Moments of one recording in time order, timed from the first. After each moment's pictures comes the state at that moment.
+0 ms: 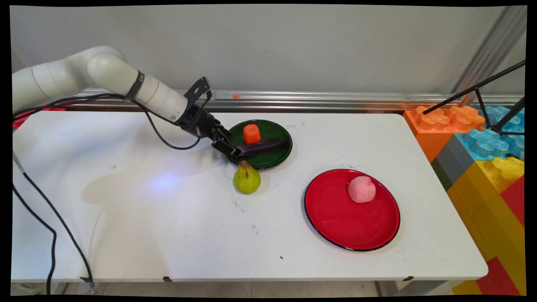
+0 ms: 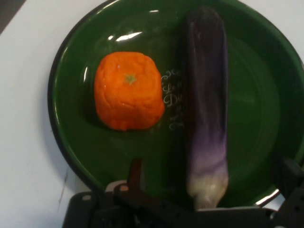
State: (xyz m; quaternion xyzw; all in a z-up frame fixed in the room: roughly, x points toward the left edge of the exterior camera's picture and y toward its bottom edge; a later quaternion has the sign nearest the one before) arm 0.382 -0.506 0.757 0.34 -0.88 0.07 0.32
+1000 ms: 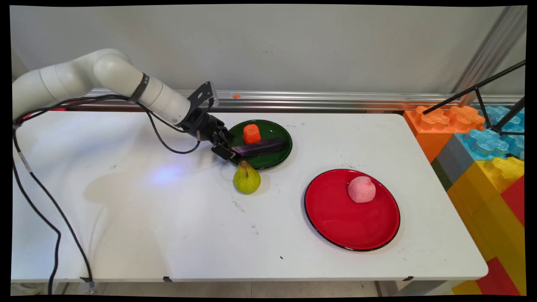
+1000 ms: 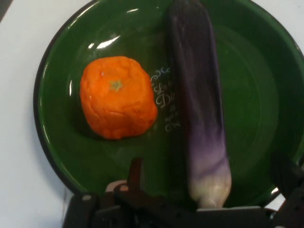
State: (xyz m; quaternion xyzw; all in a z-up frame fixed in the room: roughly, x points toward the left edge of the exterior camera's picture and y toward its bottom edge) arm 0.378 -0.511 0.749 0.27 -0.91 0.08 0.31
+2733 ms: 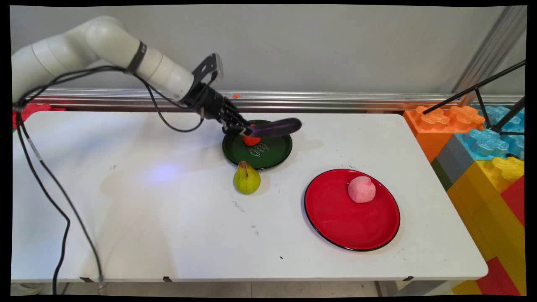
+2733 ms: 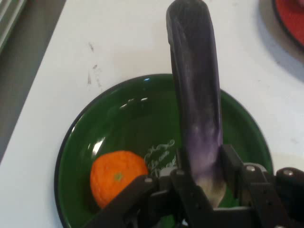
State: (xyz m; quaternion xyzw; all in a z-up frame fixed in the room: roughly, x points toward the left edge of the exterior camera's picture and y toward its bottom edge) arm 0.359 -0.522 0.822 0.23 -0.91 0.09 0.34
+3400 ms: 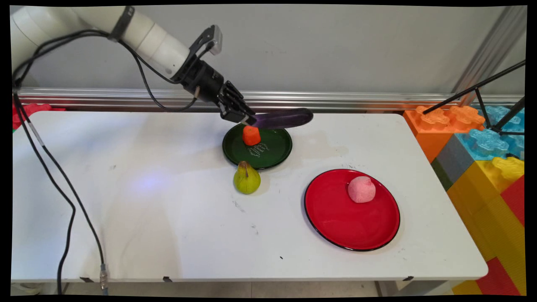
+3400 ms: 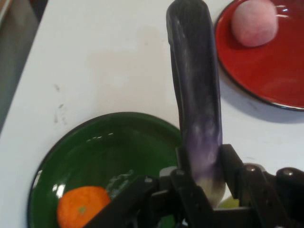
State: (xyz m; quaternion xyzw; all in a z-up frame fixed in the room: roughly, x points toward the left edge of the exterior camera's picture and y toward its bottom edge) arm 0.344 -0.509 0.891 0.19 -0.91 0.06 0.35
